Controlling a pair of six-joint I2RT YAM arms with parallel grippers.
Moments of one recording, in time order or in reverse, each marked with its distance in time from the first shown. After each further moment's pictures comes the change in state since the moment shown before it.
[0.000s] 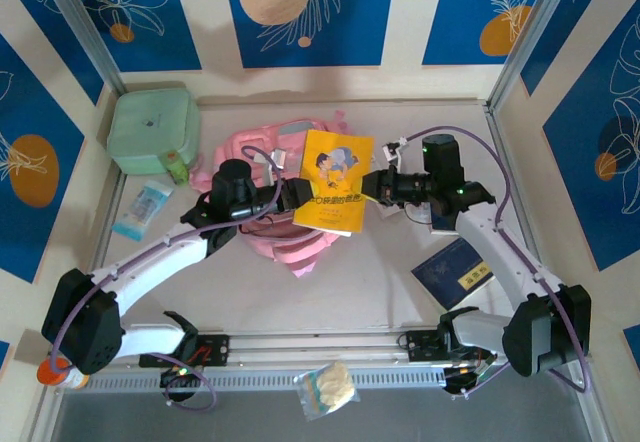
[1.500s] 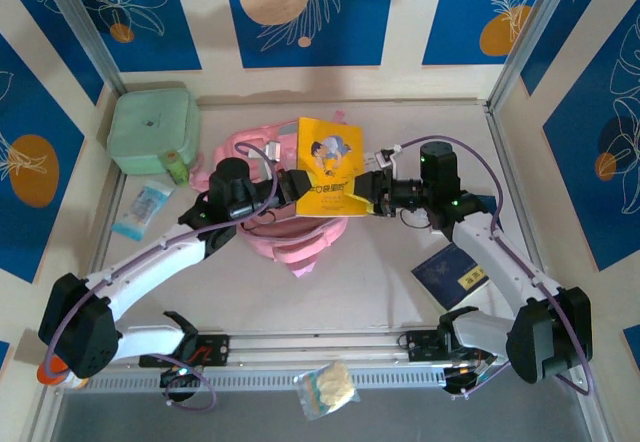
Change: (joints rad) left arm -0.021 -0.025 0.026 0.016 -0.118 -0.069; right arm 0.032 -0.035 -0.108 0.218 -0.120 0.272
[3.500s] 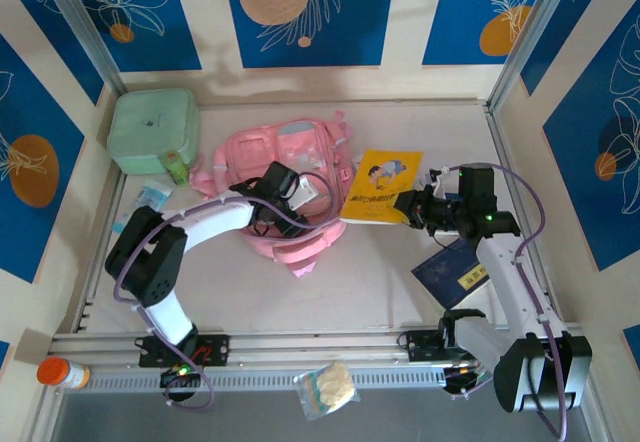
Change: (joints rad) left arm -0.004 0.482 0.225 -0.568 -0.419 1.312; right arm -0.293 -0.171 -0.082 -0.398 0.143 -0.133
